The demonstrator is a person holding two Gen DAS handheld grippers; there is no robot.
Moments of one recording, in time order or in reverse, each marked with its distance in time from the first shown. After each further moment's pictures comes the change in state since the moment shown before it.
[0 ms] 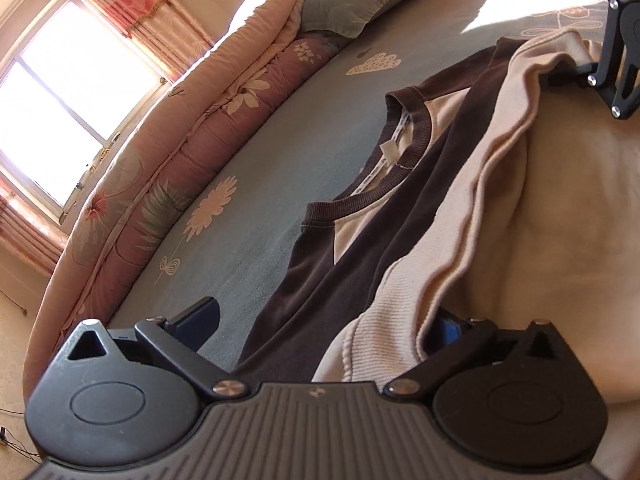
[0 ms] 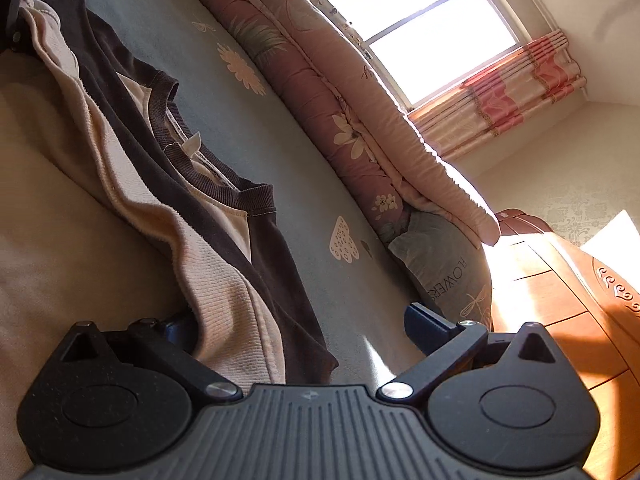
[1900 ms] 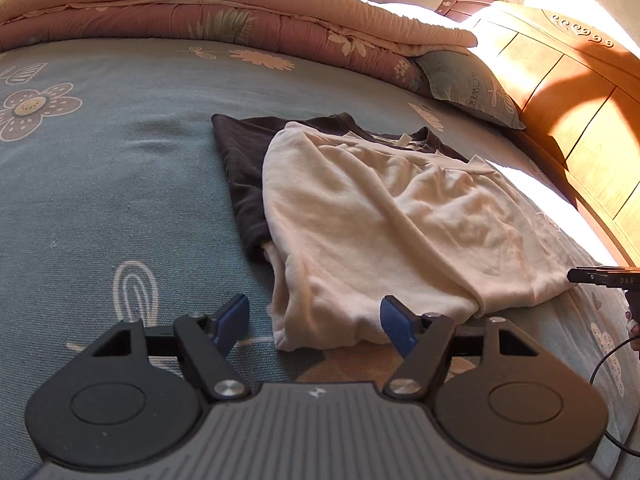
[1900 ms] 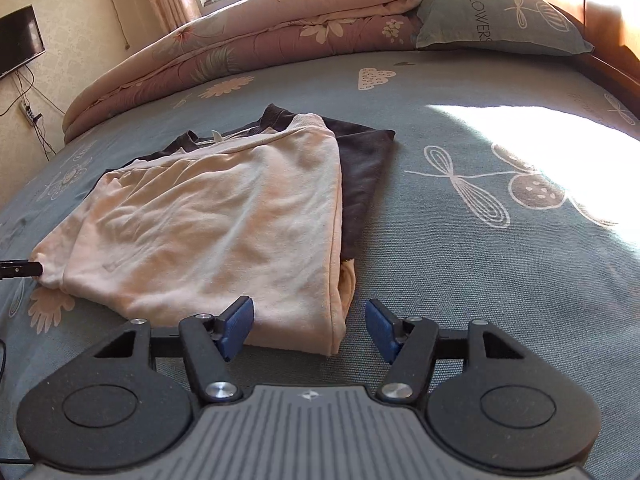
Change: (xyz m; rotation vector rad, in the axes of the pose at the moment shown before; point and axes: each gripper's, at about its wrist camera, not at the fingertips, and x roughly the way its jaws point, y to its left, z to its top) left arm -0.079 0.032 -0.154 -0.968 -0.019 -0.347; right arm -0.053 -0.072 -0.158 0.886 0.139 0.563
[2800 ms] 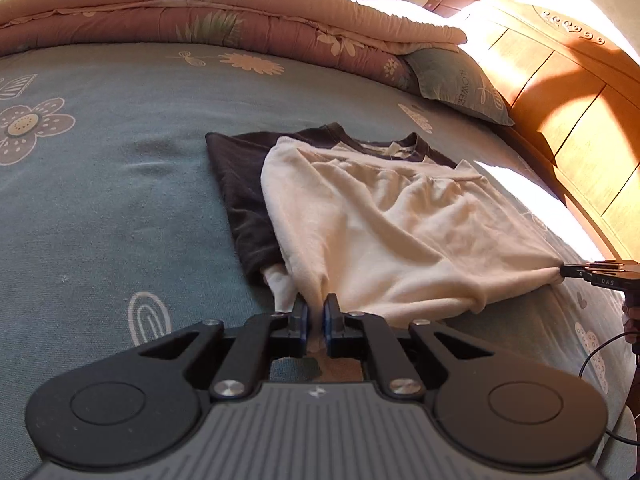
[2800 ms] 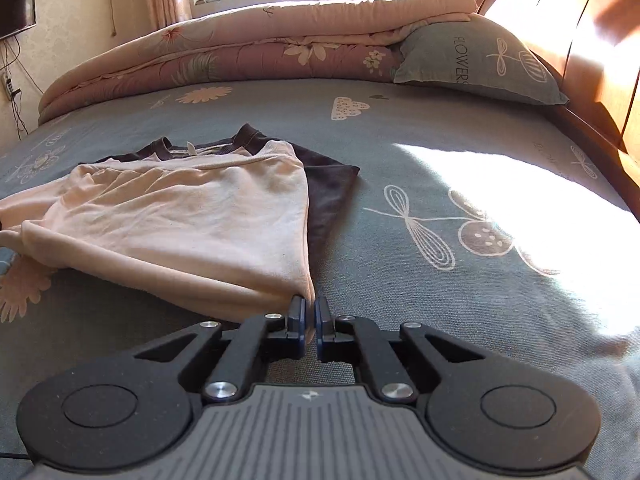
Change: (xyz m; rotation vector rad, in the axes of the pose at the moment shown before) left arm -0.002 0.008 0.017 0.015 0.118 -0.001; right arm -0.012 0.009 0.003 -0.131 0.035 -0.159
